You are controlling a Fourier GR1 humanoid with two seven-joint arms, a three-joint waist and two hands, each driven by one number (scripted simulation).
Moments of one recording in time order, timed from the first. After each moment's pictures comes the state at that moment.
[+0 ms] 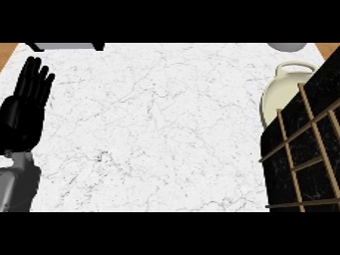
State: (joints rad) left arm -0.25 0.22 0.10 -1.59 0.15 0.12 0.08; right arm 0.18 -0.39 -0.06 -2.27 0.81 0.02 0.12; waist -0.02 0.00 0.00
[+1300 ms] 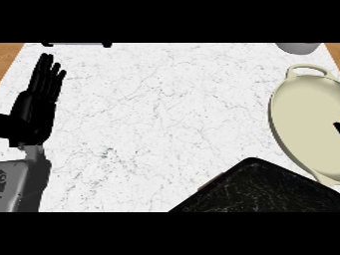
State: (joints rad) left arm -0.29 0.19 0.10 -1.52 0.13 0.09 0.05; right arm -0.36 -0.60 -0.34 -0.97 0.65 -0.03 -0.46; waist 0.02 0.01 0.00
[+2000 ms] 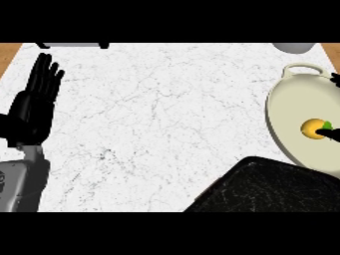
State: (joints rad) left arm -0.29 0.19 0.11 -1.53 0.12 0.10 0.06; right arm -0.51 -0.56 -0.38 -0.67 0.52 0.12 -0.72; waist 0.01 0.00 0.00
